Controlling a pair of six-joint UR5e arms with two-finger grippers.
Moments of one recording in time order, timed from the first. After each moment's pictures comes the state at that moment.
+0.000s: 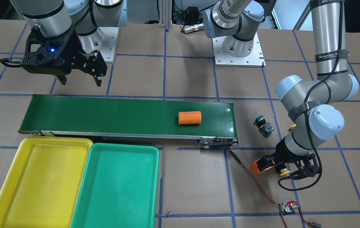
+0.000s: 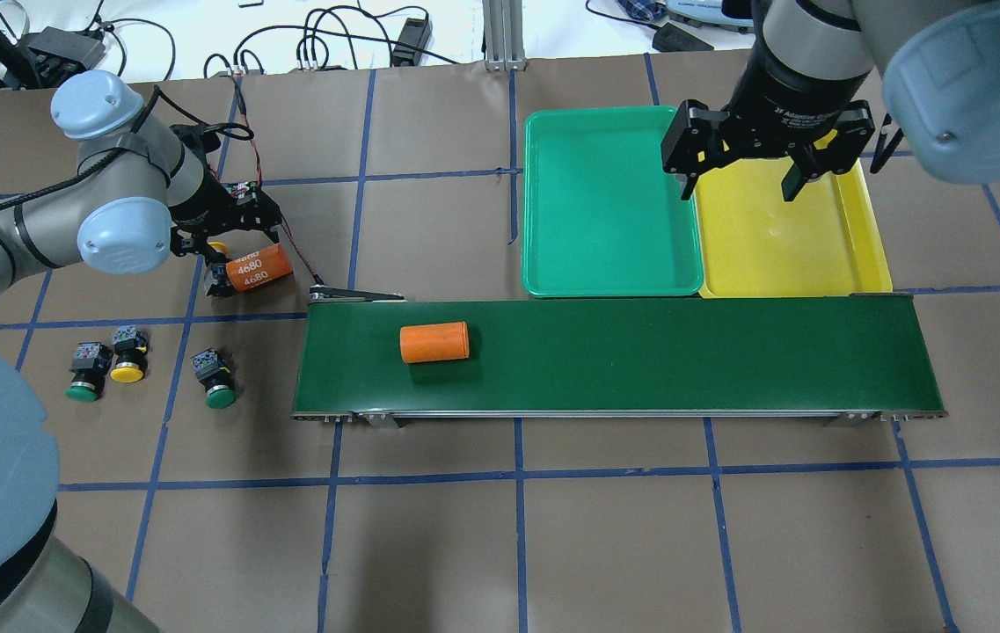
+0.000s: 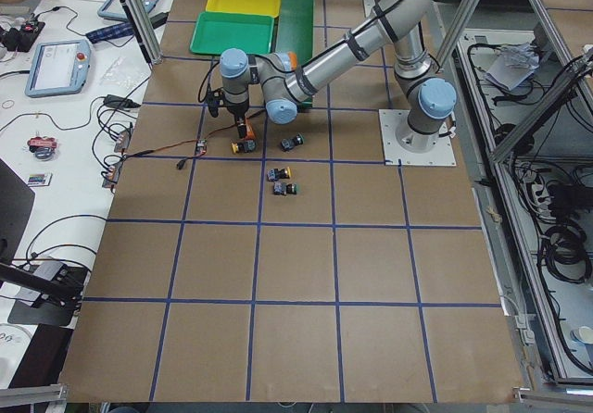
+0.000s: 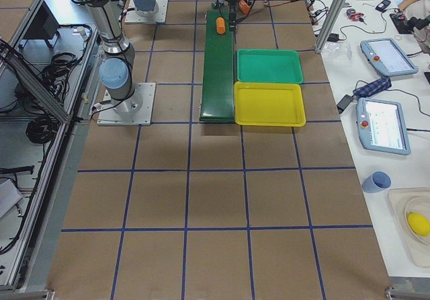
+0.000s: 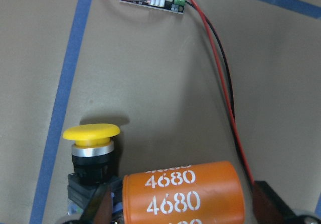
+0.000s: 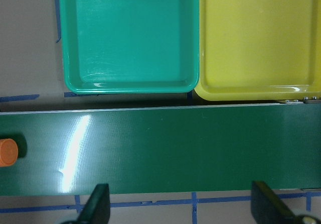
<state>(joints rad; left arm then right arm) -1.32 -2.04 -1.74 -0.88 1.52 -0.04 1.62 -1.56 1.57 -1.63 -1.55 0.11</state>
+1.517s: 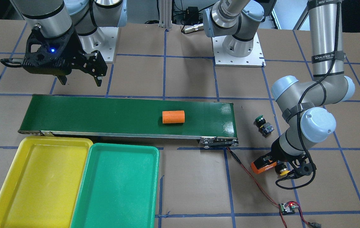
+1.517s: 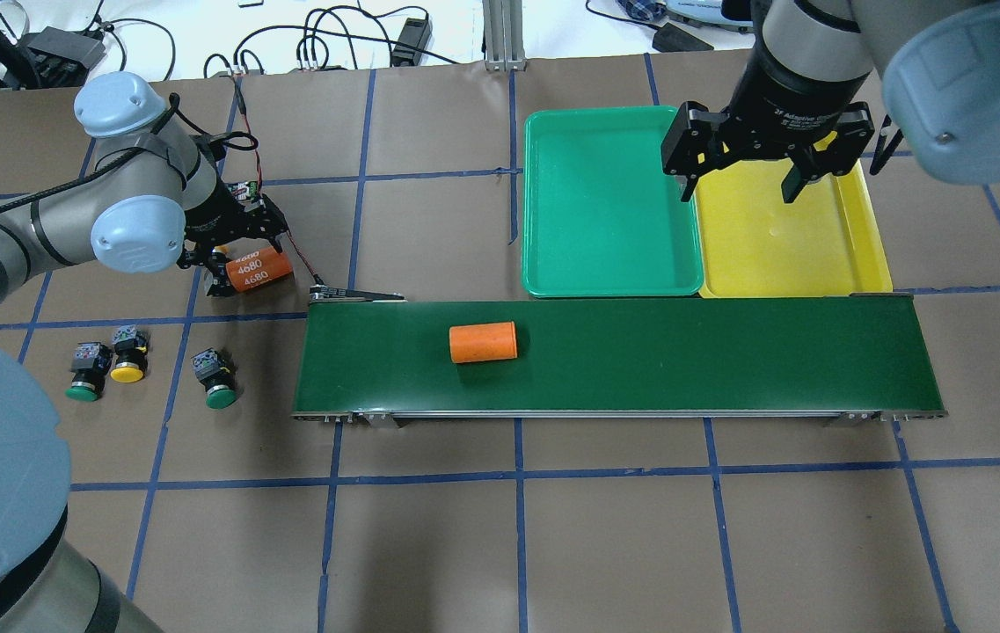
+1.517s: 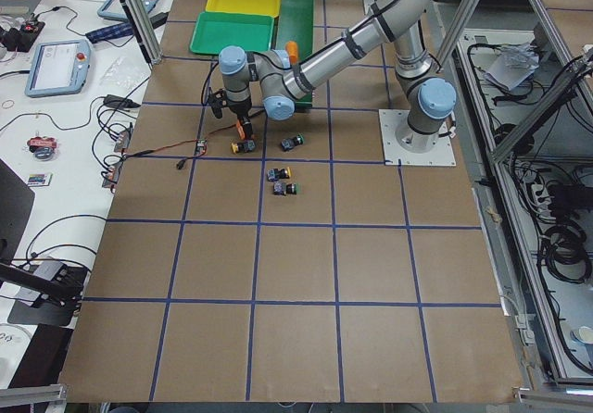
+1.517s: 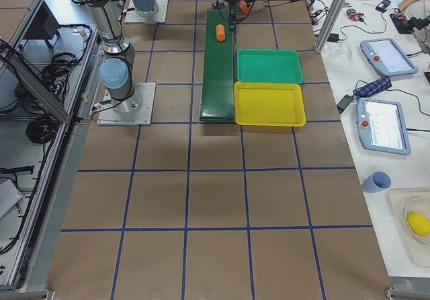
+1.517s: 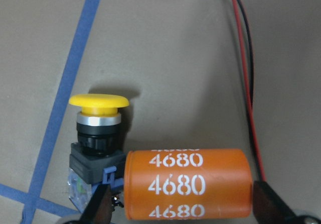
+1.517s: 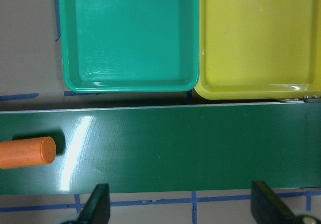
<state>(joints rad) -1.35 -2.05 -1.74 -0.92 1.58 -0.16 1.62 -1.56 1.57 -1.62 -1.55 0.11</state>
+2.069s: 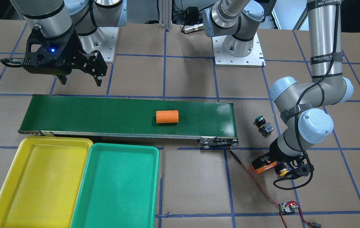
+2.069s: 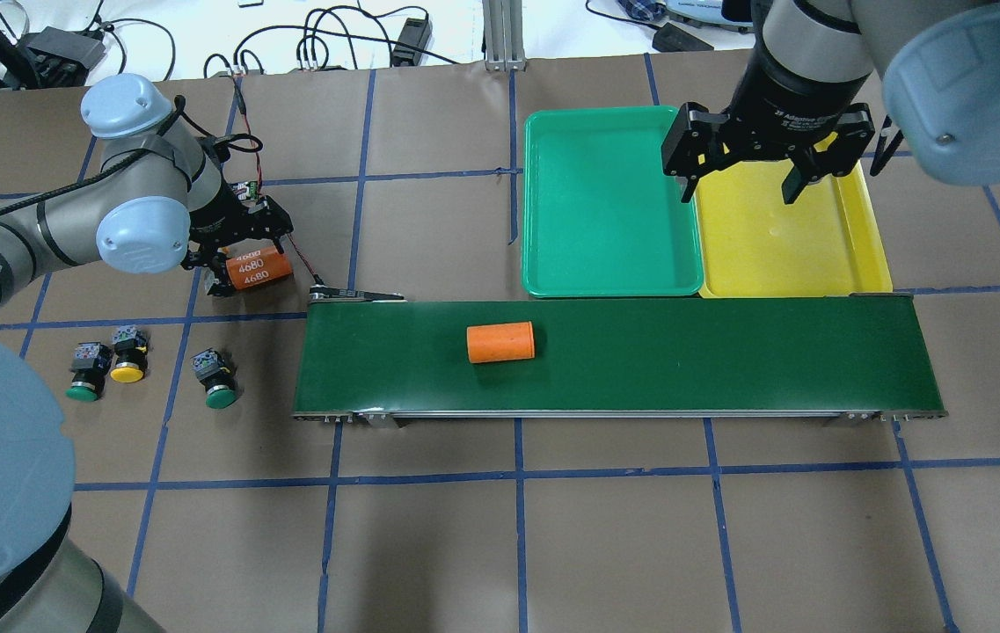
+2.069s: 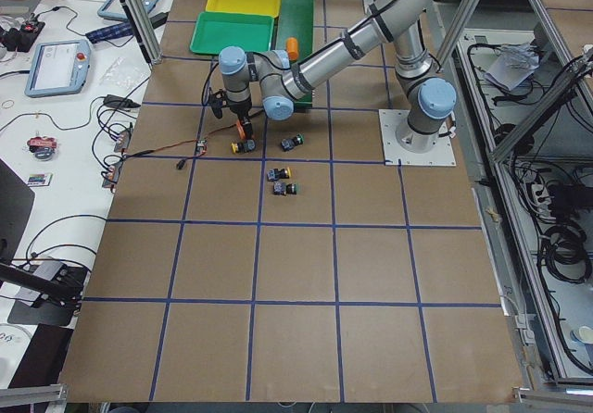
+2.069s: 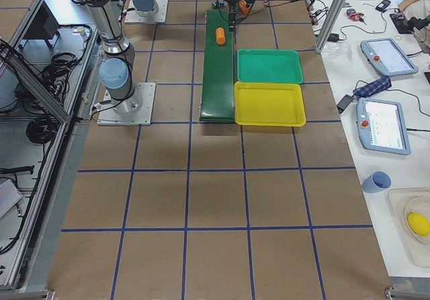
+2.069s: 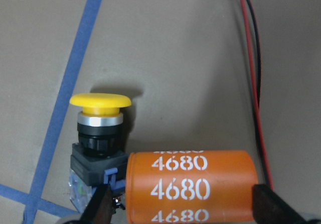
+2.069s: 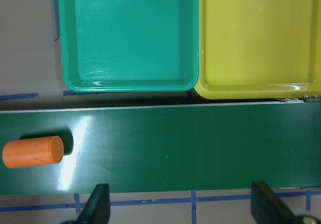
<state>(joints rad) -1.36 -2.06 -1.74 -0.92 1.57 -0.16 1.62 -1.56 1.57 -1.62 -1.55 0.11</state>
